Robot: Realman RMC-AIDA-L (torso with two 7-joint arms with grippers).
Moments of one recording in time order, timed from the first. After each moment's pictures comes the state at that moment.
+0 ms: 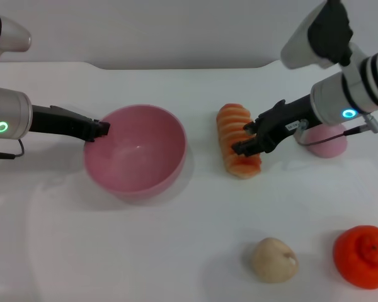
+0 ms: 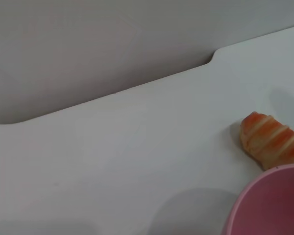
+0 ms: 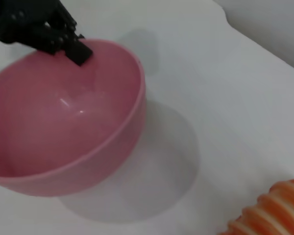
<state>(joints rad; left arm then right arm) -0.56 -2.05 1.05 1.01 2.31 1.21 -2.22 0.84 2.02 -1.27 -0.71 -2.25 -1.13 2.02</state>
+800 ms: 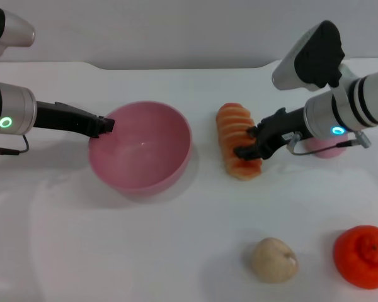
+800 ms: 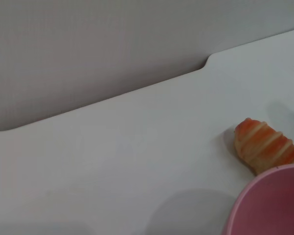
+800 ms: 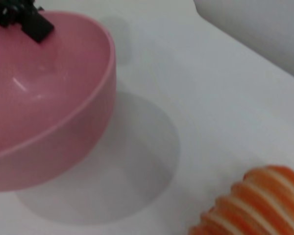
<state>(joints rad) -0.58 -2.05 1.05 1.00 2.30 1.22 -2.23 0.81 2.07 -1.29 -0.64 -2.28 -0.95 1.98</state>
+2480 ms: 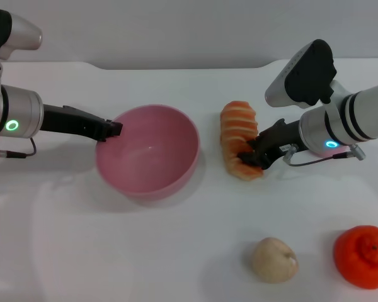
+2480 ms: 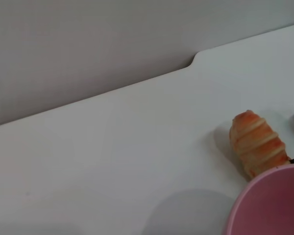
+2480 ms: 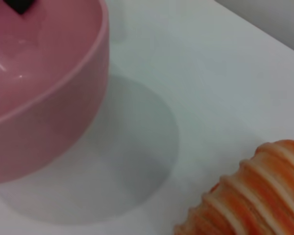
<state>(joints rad) -0.58 -2.06 1.06 0.99 2.28 1.23 -2.22 0.80 2.08 -1.36 -0.59 -2.26 -0.86 1.99</state>
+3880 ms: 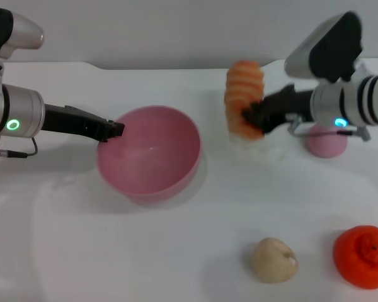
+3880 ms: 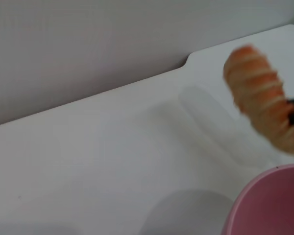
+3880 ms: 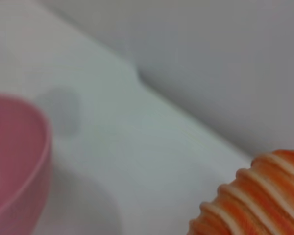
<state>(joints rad) -0.58 -2.06 1.06 0.99 2.28 1.24 -2.22 0.65 2.08 -1.41 -0.85 -2.14 -0.75 1.98</state>
